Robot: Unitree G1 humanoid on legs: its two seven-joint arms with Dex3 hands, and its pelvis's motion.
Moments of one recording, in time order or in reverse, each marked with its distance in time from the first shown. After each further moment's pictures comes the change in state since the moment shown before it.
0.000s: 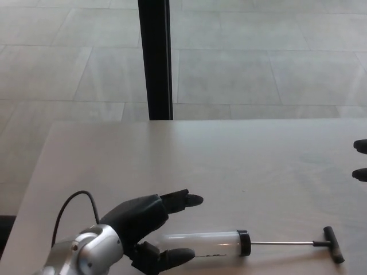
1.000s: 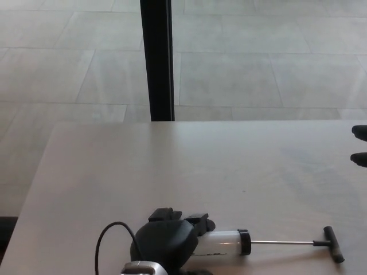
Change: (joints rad) left_arm 0.084 -0.295 -0.130 0.155 0.389 0.198 0.305; right_arm 0.061 0.012 -0.008 -0.211 -0.005 0.064 -0.022
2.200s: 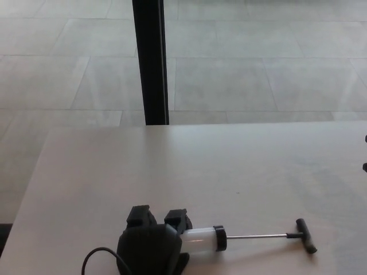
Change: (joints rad) left_arm 0.088 -0.091 0.098 0.194 0.184 -0.079 0.345; right_arm 0.048 0.048 -0.045 -0.087 -0.018 0.130 -0.083
